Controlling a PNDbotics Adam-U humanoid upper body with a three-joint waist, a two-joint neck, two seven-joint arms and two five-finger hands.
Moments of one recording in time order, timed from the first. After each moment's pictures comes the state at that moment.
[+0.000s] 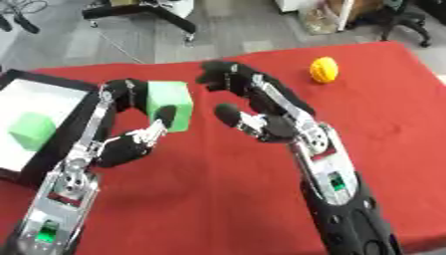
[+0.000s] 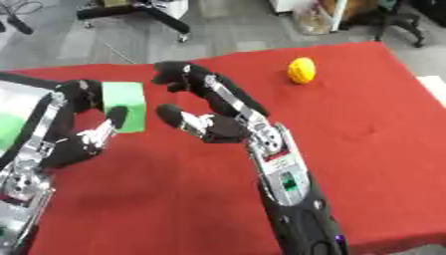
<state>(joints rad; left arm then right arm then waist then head) -0.30 0.19 -0.27 -1.81 -0.25 -0.02 0.01 -0.45 0.09 0.17 -1.68 0.18 -0.24 0.42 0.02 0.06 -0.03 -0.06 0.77</state>
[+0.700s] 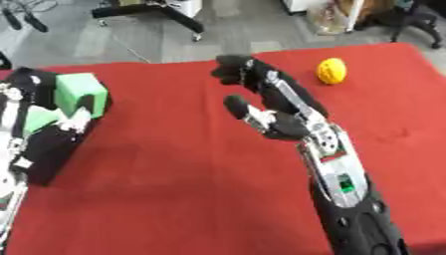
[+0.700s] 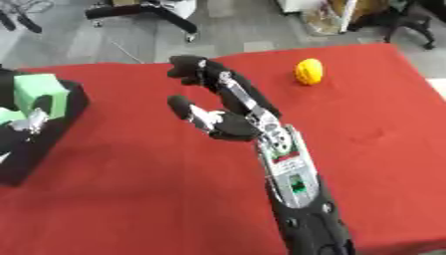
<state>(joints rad) -0.20 0.51 0.01 -1.73 -0.41 0.34 0.28 -0.43 0.08 0.16 -1.70 0.21 -0.25 0.40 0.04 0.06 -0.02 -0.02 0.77</state>
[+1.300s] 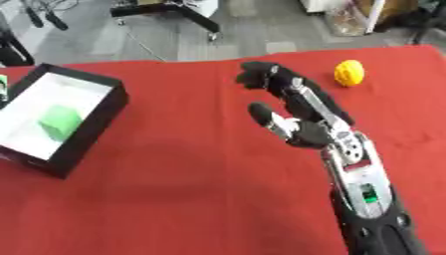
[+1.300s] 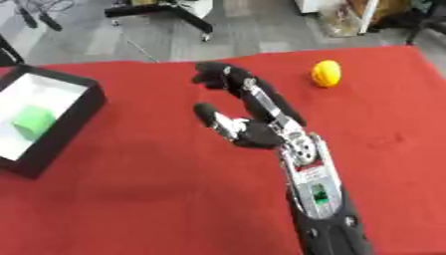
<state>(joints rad) -0.39 0.70 -0.02 -1.28 -0.31 0.56 0.35 -0.42 0.07 0.16 -1.70 0.22 -0.27 0.42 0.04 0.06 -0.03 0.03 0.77</state>
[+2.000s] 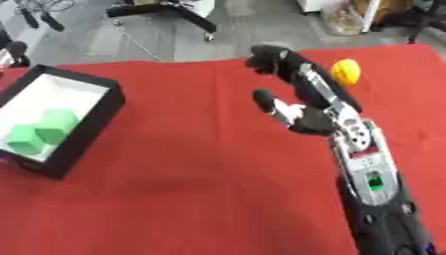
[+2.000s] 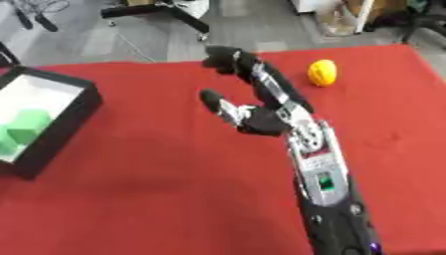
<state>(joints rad) -0.29 0.64 0.01 -1.75 -0.20 0.34 0.35 -0.58 -0.05 0.01 -1.59 0.39 -0.25 0.29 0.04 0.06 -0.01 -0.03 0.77</state>
